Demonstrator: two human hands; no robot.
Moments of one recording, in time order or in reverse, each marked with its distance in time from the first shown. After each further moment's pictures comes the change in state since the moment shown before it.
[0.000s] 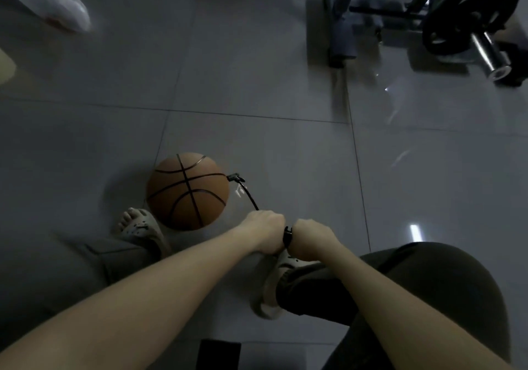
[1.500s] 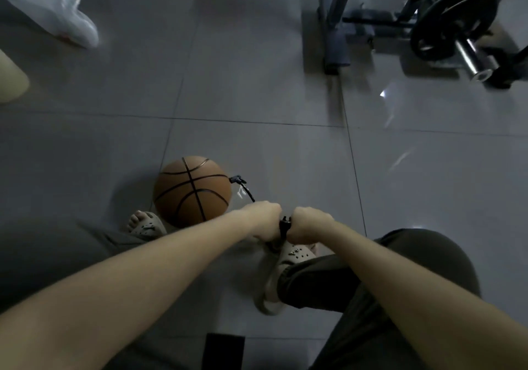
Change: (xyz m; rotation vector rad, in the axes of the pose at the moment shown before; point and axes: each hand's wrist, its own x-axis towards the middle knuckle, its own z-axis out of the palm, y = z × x) left_hand -0.025 0.009 -0.035 -0.037 -0.071 -0.051; right_hand -0.032 -0.010 -0.031 0.025 0.019 -0.034
